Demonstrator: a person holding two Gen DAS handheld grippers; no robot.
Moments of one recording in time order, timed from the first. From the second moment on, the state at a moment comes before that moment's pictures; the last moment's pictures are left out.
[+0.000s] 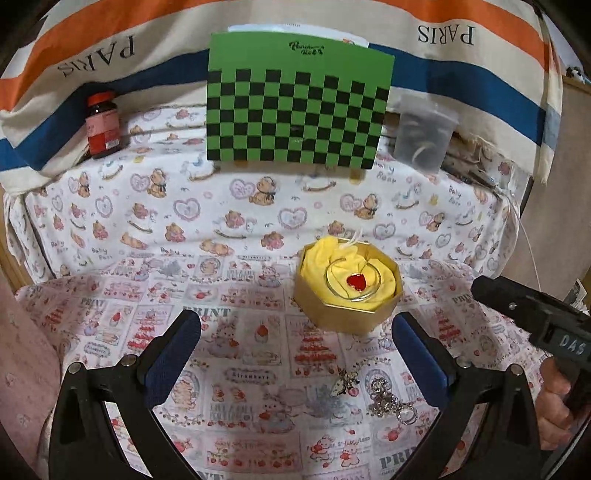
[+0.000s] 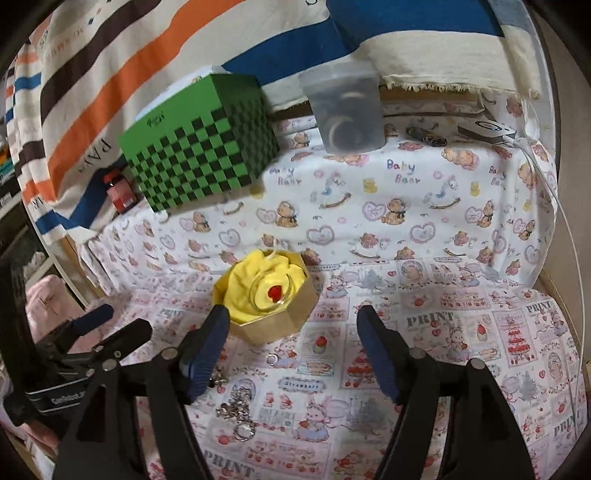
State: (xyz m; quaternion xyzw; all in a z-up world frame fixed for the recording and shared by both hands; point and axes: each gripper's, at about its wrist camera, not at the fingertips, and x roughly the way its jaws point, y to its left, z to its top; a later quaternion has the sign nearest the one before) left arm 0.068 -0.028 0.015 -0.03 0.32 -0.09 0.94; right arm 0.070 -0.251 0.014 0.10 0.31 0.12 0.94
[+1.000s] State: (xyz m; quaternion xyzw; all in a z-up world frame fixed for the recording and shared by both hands) left arm 0.109 -0.051 -0.051 -0.07 0.46 -0.23 0.85; right arm 0.083 -0.247 -0.004 0.08 0.36 0.09 0.93
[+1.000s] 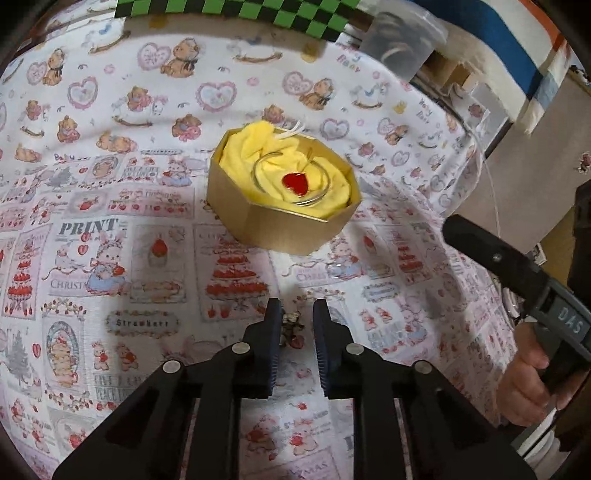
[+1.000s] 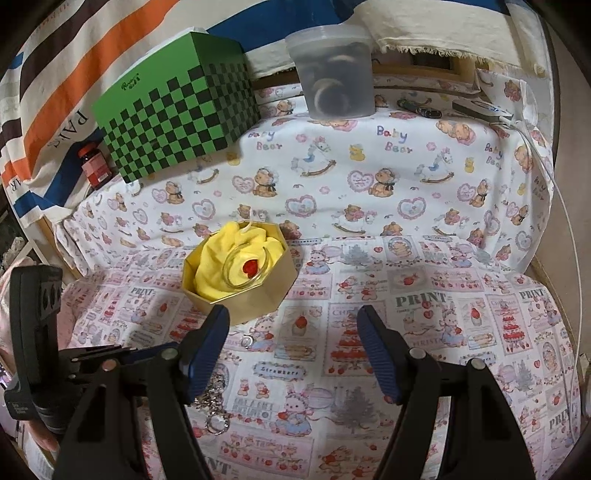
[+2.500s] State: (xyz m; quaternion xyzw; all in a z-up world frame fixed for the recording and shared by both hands) left arm 0.112 -0.001 -0.029 -0.12 0.40 -0.13 0.90; right arm 0.123 -0.158 -0.063 -0.08 0.43 0.11 0.89
